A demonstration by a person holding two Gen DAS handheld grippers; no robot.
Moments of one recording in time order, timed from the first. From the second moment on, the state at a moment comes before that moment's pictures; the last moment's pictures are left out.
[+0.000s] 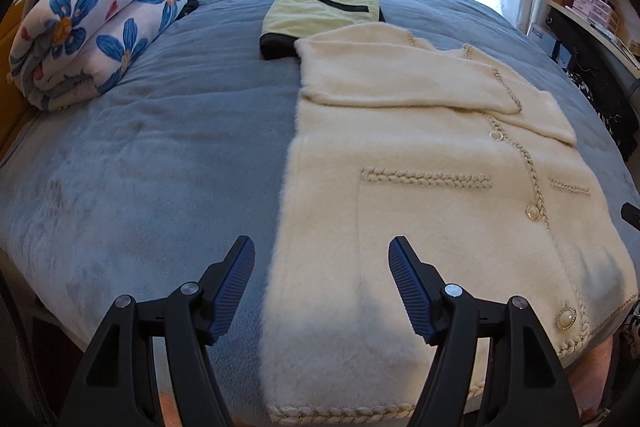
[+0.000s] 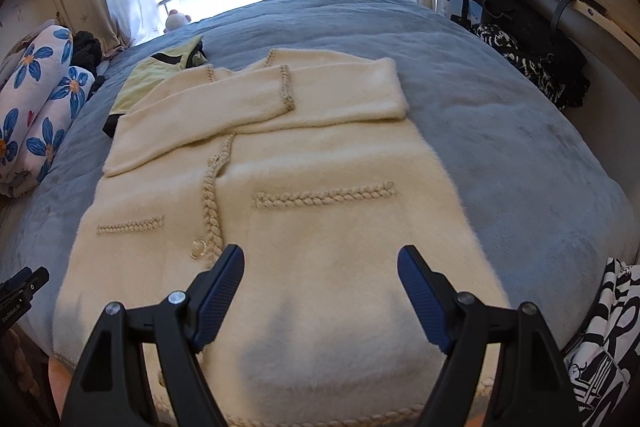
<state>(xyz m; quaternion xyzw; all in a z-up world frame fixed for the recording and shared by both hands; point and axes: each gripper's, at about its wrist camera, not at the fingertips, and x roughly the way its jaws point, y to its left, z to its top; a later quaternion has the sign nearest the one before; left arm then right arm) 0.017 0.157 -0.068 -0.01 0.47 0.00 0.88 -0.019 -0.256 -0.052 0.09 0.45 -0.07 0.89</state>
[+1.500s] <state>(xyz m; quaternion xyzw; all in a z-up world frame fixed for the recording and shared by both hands) 0.016 0.228 -0.141 -0.13 0.58 -0.13 0.80 -0.066 -0.398 -0.129 0.23 0.56 0.08 0.79</state>
